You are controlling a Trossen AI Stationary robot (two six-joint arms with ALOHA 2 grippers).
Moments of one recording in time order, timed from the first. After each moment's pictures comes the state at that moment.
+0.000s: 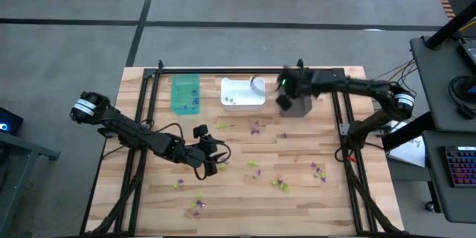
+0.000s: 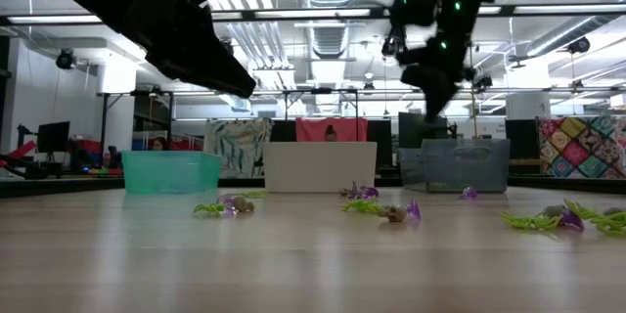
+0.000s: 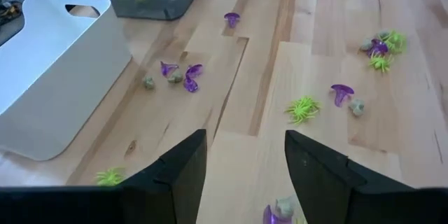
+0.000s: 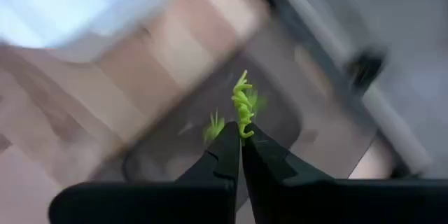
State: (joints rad) left arm -0.38 1.44 0.70 0.07 -0.59 -0.35; right arm -0.48 1.48 1.10 -0.81 0.31 0.21
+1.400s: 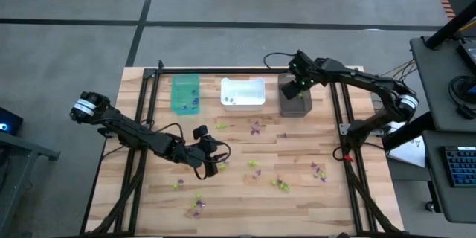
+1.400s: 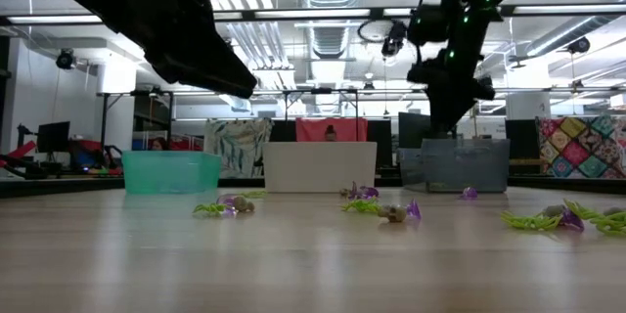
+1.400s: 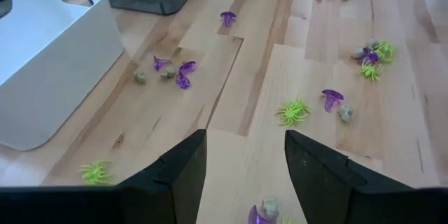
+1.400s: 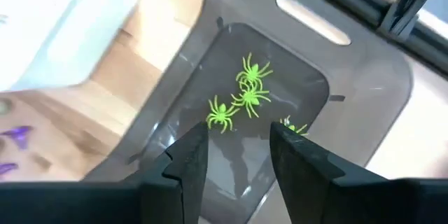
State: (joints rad) left arm -0.38 1.44 0.71 0.07 -0.57 -0.42; right arm -0.69 1.44 1.07 -0.79 0.05 0.28
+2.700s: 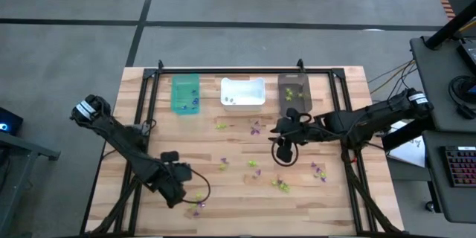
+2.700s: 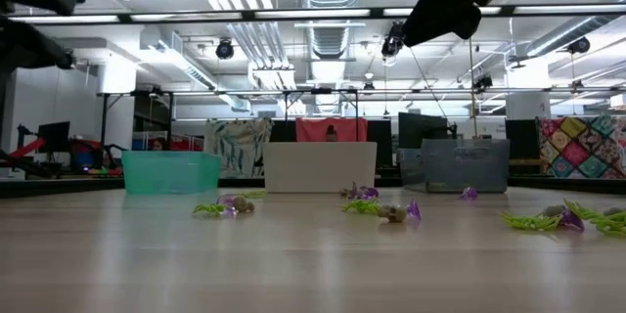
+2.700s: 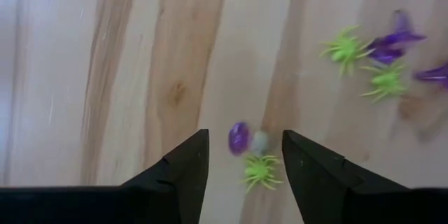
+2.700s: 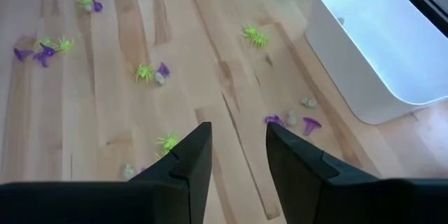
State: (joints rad) left arm -0.76 1.49 0.93 -0.88 -0.18 -0.96; right arm 0.22 1.27 0.97 -0.45 0.32 0.40
